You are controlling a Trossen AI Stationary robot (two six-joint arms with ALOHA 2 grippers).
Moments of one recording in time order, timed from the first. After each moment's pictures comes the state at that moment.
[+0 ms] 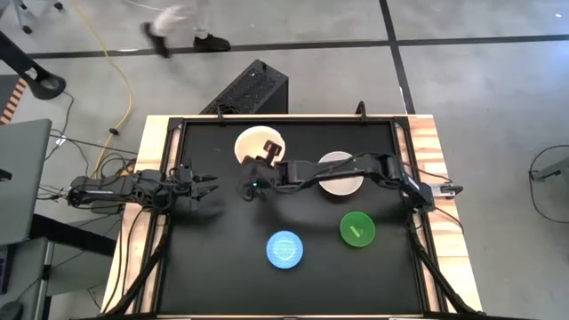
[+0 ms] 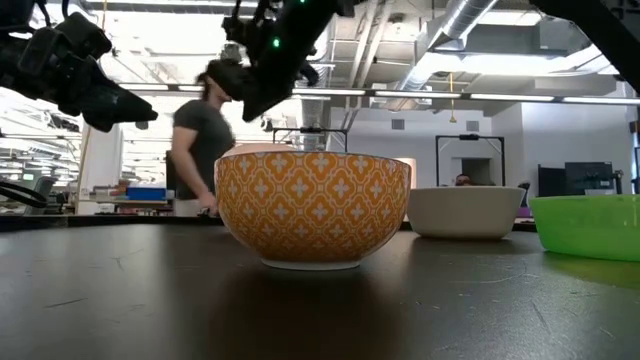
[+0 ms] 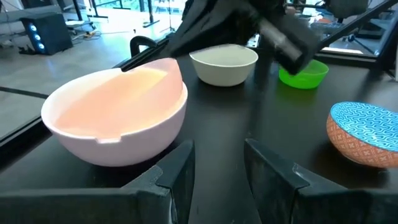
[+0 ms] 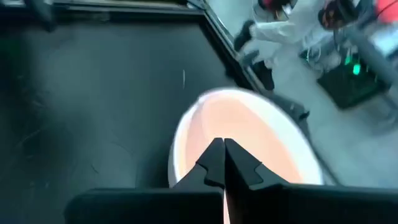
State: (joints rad) left arm -0.06 0.01 0.16 -0.30 -0.33 -0.10; right arm 0.01 2.18 1.95 -0.48 0.71 0.08
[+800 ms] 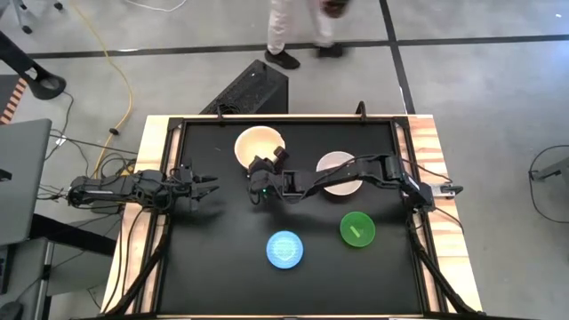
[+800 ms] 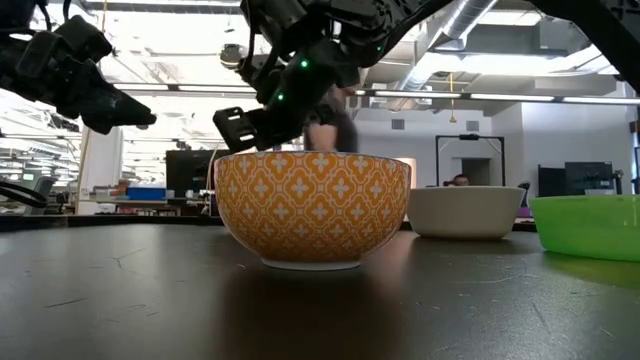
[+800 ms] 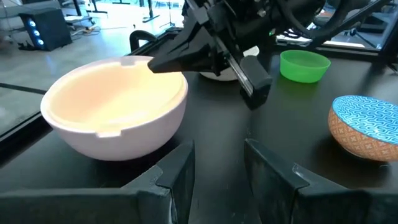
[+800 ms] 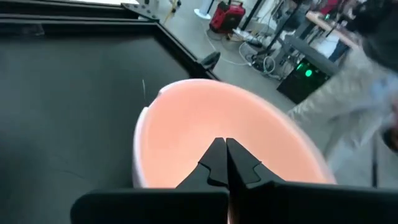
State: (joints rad) left arm -0.06 0.01 0.16 -0.32 -0.33 -0.10; right arm 0.01 2.18 1.65 0.01 0.89 0.05
